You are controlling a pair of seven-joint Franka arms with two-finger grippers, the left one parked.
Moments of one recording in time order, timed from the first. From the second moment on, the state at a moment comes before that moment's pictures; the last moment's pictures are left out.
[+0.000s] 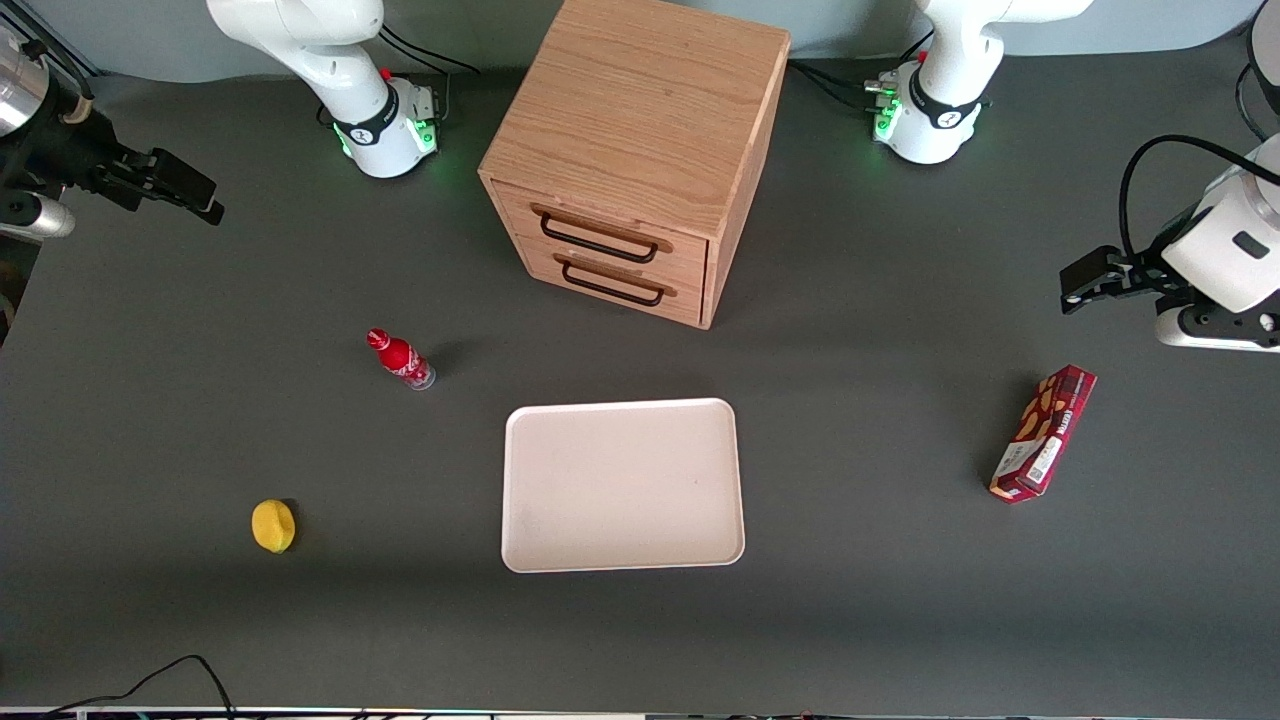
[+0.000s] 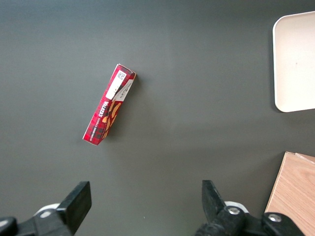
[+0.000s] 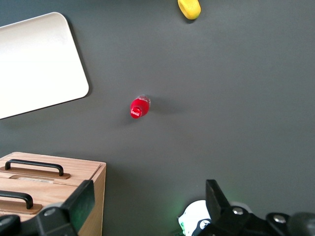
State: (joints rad) arm -0.04 -0.11 0.14 -1.56 0.03 1.36 0.34
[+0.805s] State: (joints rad) arm -0.04 -0.08 0.19 -1.99 0.07 1.74 0.35
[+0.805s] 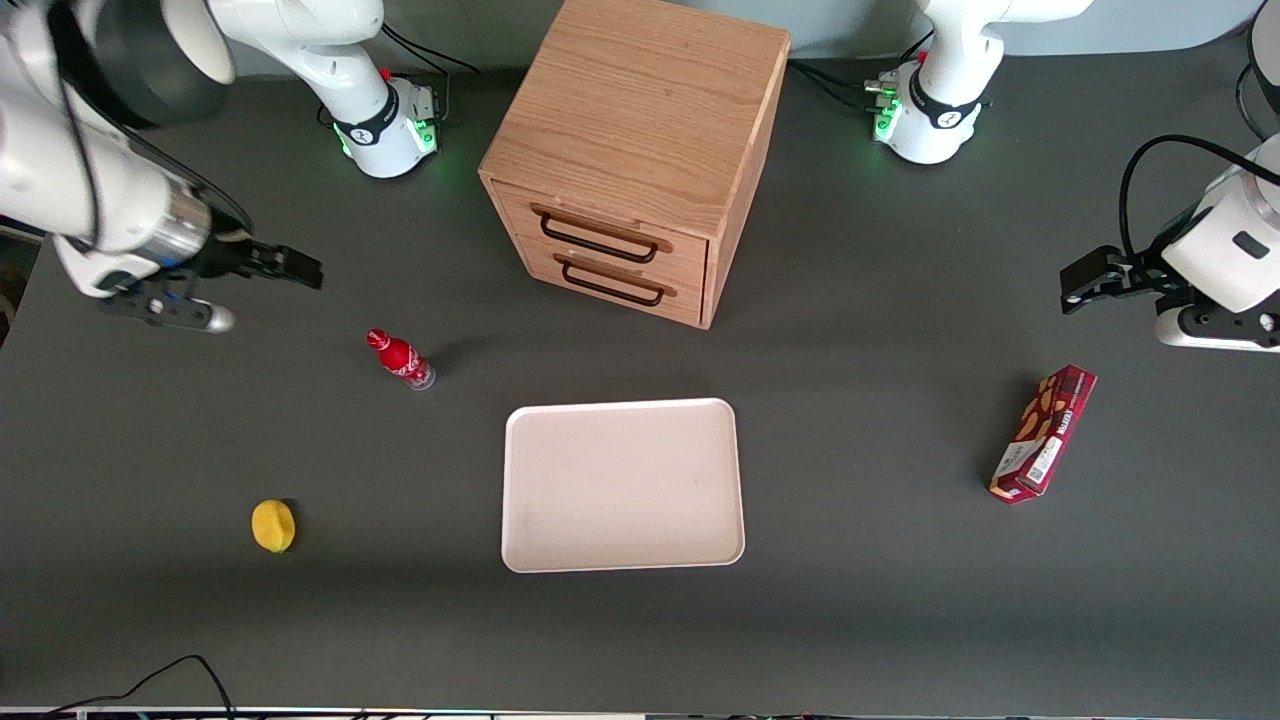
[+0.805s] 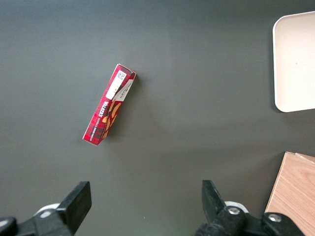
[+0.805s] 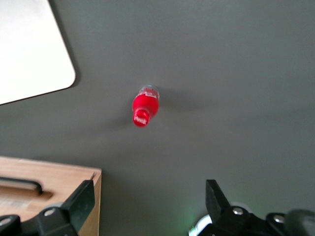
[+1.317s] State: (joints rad) arm -0.04 -0.07 0.23 -2.39 0.04 2.28 0.37
